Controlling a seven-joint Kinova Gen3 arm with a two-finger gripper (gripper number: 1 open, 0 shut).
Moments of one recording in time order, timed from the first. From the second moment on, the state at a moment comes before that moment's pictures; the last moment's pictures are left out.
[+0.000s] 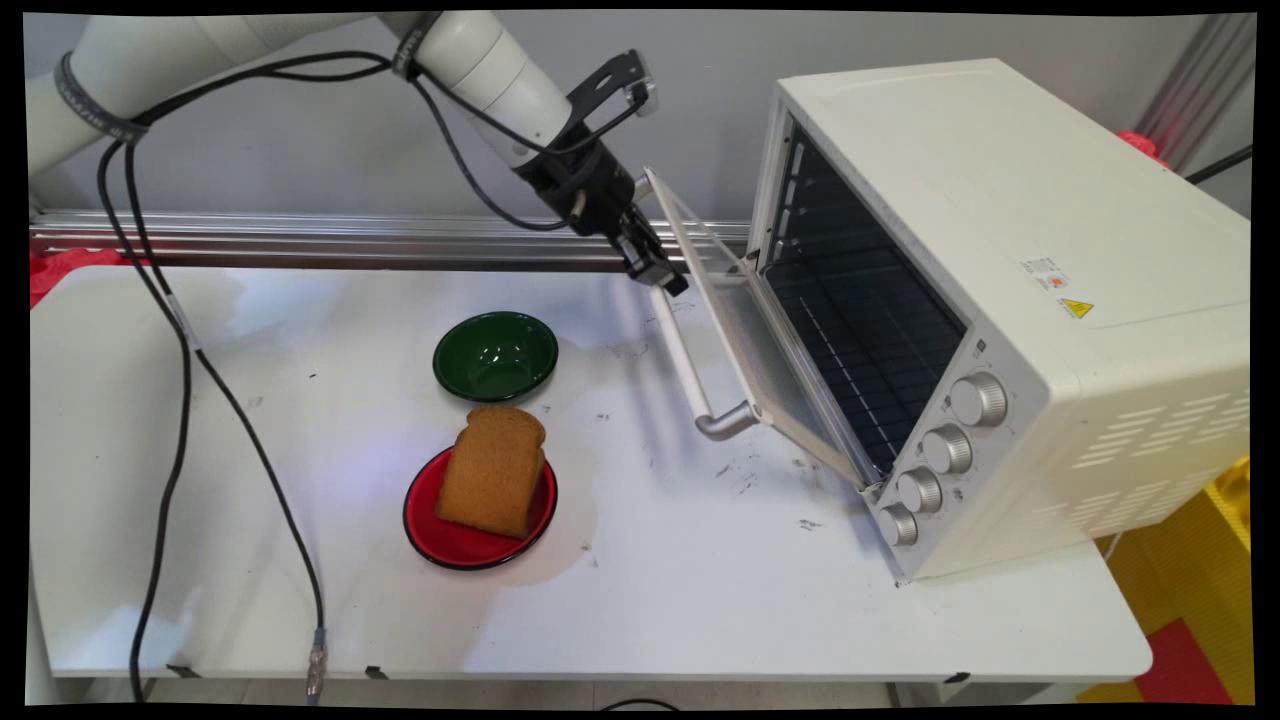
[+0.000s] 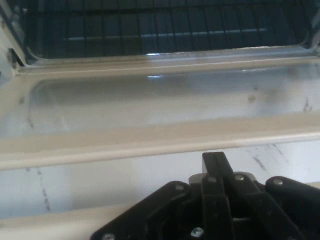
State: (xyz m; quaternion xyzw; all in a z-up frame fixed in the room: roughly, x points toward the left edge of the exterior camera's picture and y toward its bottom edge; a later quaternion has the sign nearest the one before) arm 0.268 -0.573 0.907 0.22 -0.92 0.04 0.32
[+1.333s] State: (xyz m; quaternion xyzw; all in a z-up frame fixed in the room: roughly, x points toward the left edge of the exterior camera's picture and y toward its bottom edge) arm 0.304 -0.550 0.846 0.18 -0.92 0.02 0.35
